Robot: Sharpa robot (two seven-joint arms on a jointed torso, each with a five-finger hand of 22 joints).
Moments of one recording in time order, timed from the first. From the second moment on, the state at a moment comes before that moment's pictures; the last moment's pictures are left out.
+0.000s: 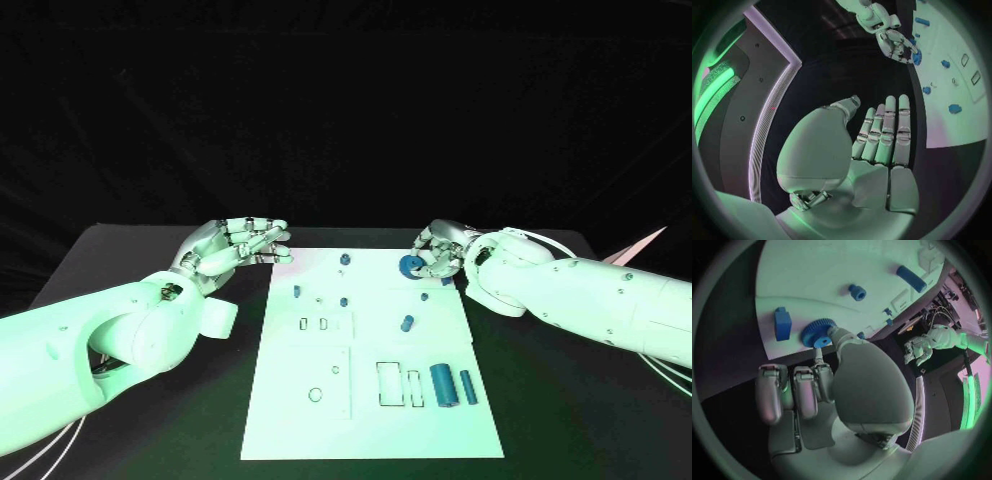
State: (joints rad) left arm 1.21 -0.96 0.01 1.64 -0.10 -0.31 0.41; left_hand 1.42 -0.15 0.44 0.19 0.07 0.82 0.21 0.25 0.16 1.01 0.18 0.07 0.05 1.01 0.13 0.33 0.32 0.17 0.93 0.22 0.35 0.11; right arm 1.32 -0.71 -0.11 1.25 -1.28 -0.30 -0.23; right_hand 1.42 -0.22 0.33 0.25 0.31 0.90 0.14 0.16 0.55 1.44 0.07 1.44 1.30 1.47 -0.01 1.55 1.30 0.04 1.45 0.10 1.50 1.30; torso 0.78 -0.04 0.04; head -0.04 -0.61
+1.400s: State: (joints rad) left arm 1.21 -0.95 0.01 1.62 -0.10 -0.31 0.41; left_hand 1.42 -0.15 0.44 0.19 0.07 0.82 0.21 0.25 0.16 1.01 0.18 0.07 0.05 1.01 0.13 0.33 0.32 0.17 0.93 0.22 0.35 0.11; right arm 1.29 -0.55 -0.12 1.37 -1.60 -0.48 -0.23; right_hand 1.41 -0.23 0.42 0.19 0.31 0.92 0.14 0.15 0.48 1.45 0.06 1.47 1.30 1.46 -0.01 1.55 1.30 0.04 1.45 0.09 1.53 1.30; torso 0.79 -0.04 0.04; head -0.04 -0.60
